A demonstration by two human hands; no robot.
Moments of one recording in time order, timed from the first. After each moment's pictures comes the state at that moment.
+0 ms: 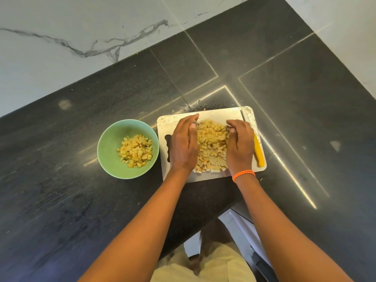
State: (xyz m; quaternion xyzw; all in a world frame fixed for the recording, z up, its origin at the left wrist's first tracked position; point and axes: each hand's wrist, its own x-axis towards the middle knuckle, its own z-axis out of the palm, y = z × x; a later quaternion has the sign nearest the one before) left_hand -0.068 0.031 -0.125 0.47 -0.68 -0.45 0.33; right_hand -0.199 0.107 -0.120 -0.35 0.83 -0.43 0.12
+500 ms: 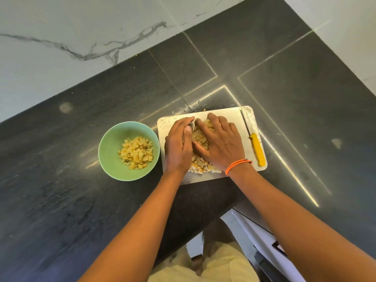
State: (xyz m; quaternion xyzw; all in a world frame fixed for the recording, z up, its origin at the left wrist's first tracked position) left_hand -0.052 0.024 -0.128 0.45 -0.68 -0.46 0.35; right_hand -0.194 0.080 -0.114 -0.65 0.76 -0.01 -0.01
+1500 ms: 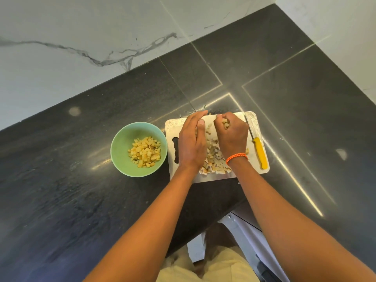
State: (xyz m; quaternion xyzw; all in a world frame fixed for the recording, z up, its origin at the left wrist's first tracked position) left_hand -0.073 0.030 -0.087 0.47 -0.65 -0.46 0.37; right_hand -0.187 0.056 -0.086 -0.39 0.81 -0.42 0.10
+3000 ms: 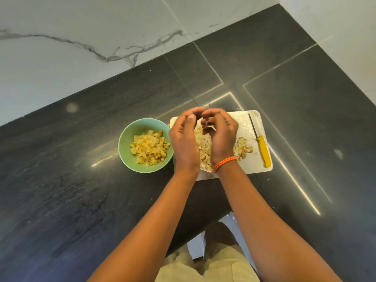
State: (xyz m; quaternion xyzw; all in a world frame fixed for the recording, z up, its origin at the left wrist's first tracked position) left_hand -0.049 0.034 -0.046 0.45 -0.41 -0.63 0.48; right_hand -0.122 0.045 -0.045 -0.17 0.64 -0.67 0.34
